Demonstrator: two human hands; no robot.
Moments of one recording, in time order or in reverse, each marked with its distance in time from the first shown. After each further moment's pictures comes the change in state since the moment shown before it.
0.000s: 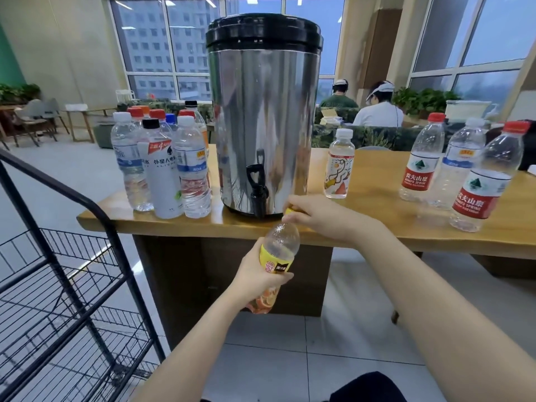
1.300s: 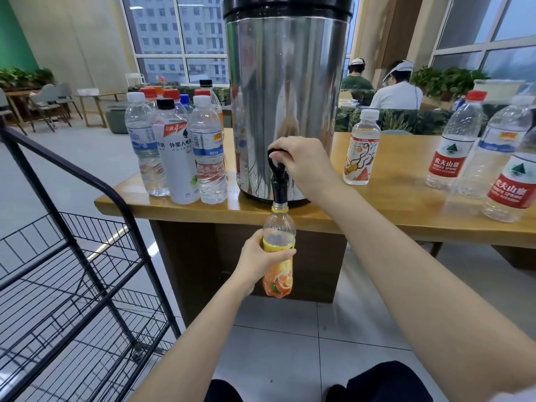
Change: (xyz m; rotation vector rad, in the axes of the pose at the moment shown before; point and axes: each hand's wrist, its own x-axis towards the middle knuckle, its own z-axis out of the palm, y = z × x) left_hand 0.012 -0.025 -0.019 -0.164 0.110 -0.216; right_hand 0.064 -0.048 0.001 0.011 0.589 -0.190
